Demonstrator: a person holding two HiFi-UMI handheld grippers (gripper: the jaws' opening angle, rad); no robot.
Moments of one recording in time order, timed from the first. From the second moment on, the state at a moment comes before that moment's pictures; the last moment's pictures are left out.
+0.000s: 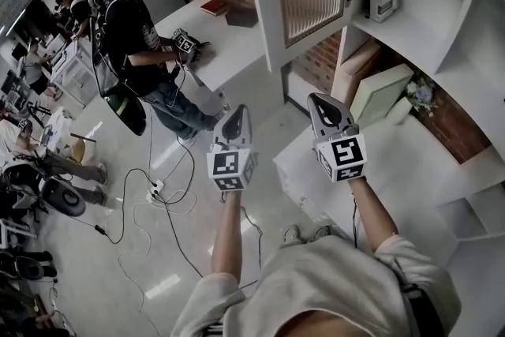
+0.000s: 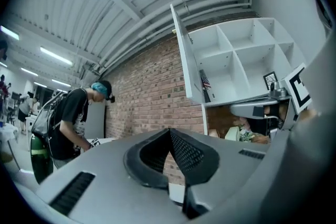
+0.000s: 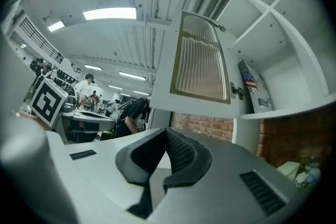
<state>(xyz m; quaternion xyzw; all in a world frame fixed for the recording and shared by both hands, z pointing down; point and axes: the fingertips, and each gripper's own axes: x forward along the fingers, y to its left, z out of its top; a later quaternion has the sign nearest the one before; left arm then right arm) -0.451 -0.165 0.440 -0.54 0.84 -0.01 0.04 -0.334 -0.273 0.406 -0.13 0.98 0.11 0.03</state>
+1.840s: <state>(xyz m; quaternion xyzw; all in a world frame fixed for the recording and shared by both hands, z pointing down) -0.262 -0.327 0.497 -0.70 0.71 0.00 -0.01 -0.093 -0.380 0.495 -0.37 0.93 0.04 -0.04</state>
